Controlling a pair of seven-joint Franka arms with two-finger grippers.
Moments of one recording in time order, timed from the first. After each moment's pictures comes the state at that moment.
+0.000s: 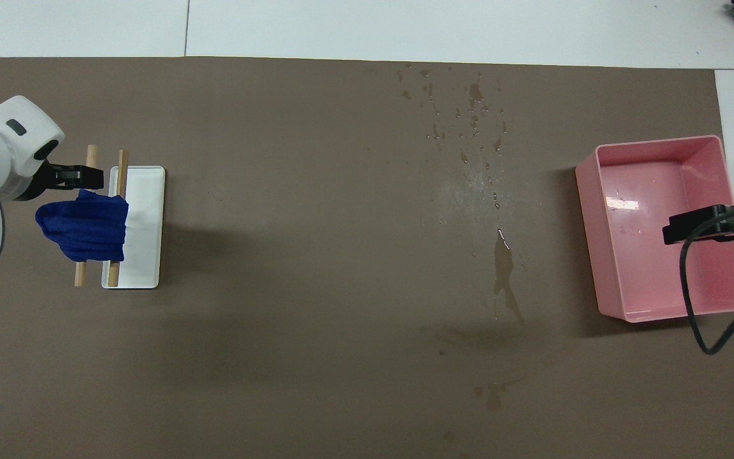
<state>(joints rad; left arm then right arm) -0.05 0.10 0.03 -1.94 0.18 2.20 -0.06 -0.10 -0.08 0.11 -1.61 0.02 1.50 -0.01</state>
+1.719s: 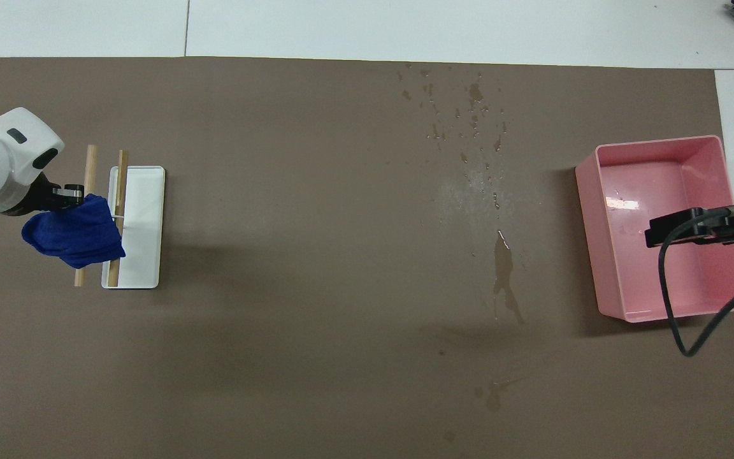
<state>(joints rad) -0.05 0.08 0.02 -1.85 0.18 1.94 -0.09 -0.08 -0.08 0.12 -1.62 0.03 1.49 0.04</state>
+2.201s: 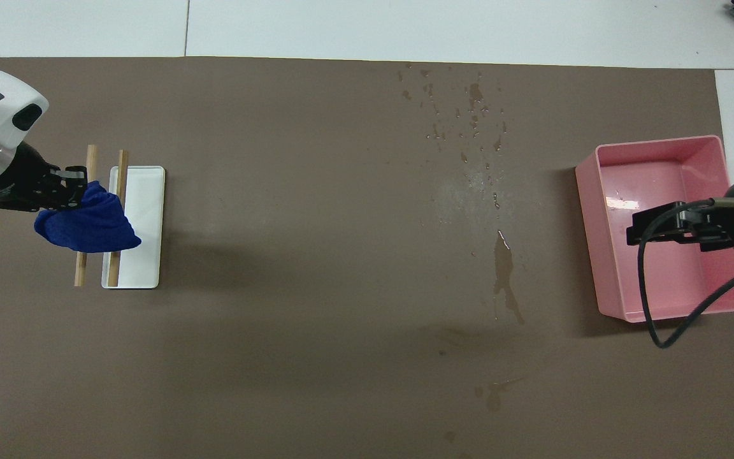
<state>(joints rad) -0.08 0.16 0.01 -1.54 -0.15 1.55 -0.44 -0.08 -0.08 0.14 -1.63 0.09 1.49 0.16</state>
